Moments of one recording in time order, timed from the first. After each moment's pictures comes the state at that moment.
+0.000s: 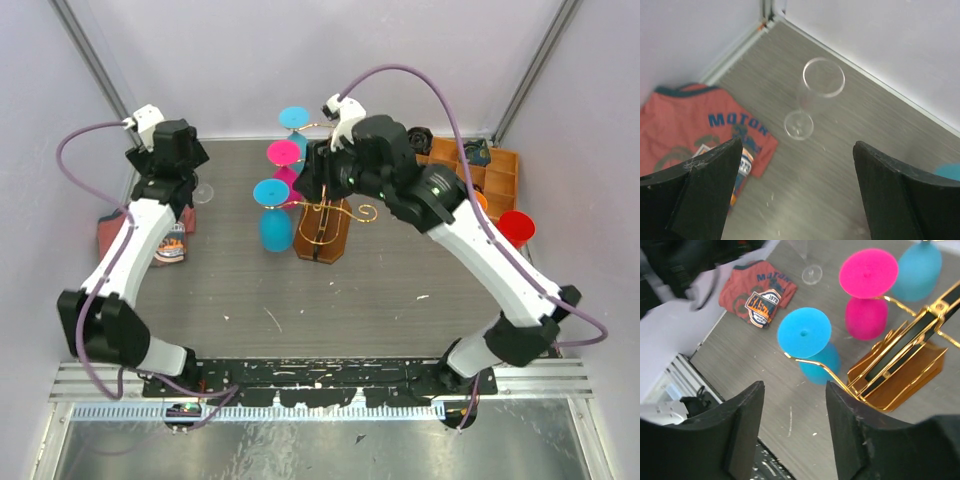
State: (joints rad) left arm -0.18 1.49 1.34 -0.24 -0.68 -0.40; right arm 0.85 1.46 1.88 -0.76 0.02 0.31
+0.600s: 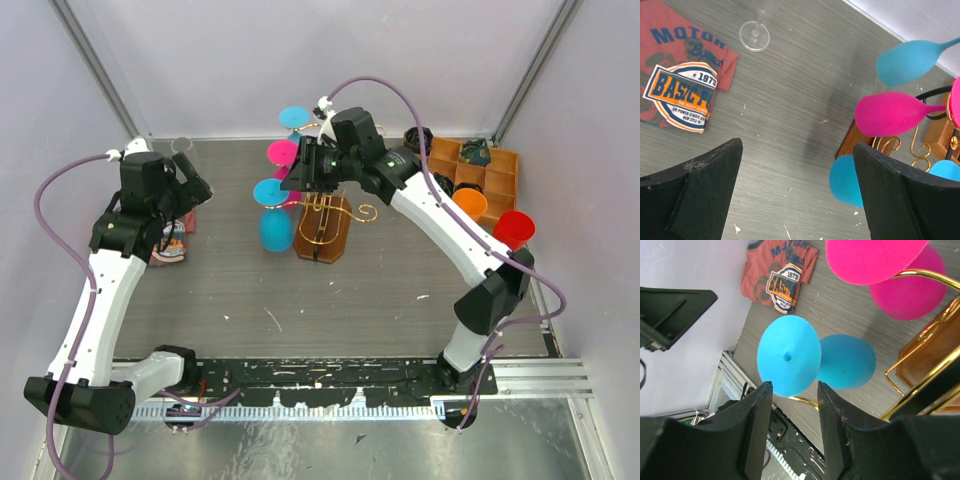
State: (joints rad) left arm -0.18 1.10 1.29 -0.72 -0.26 -0.58; right arm 0.67 1.69 1.85 -0.67 -0.31 0.61
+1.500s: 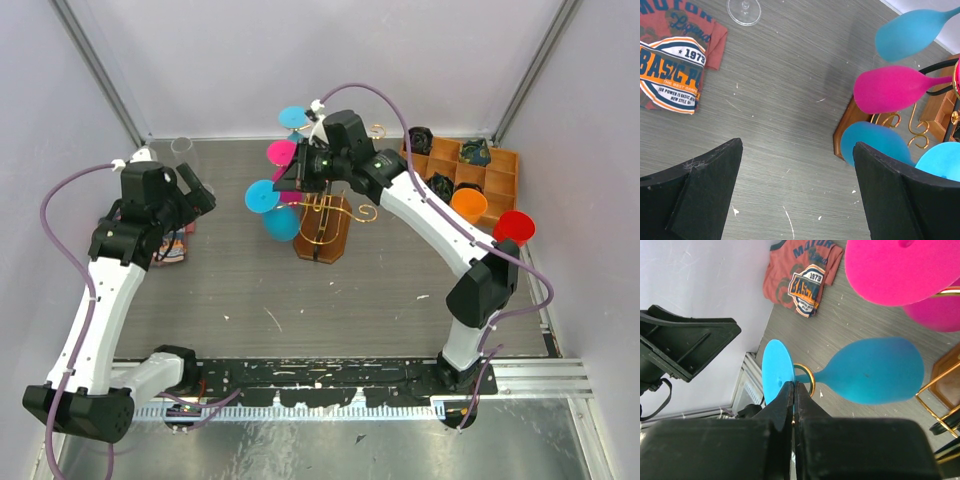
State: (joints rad) left arm -0.18 1.06 1.24 -0.77 -0.16 -0.60; right arm 0.67 1.77 1.82 -0.53 -0.40 0.70
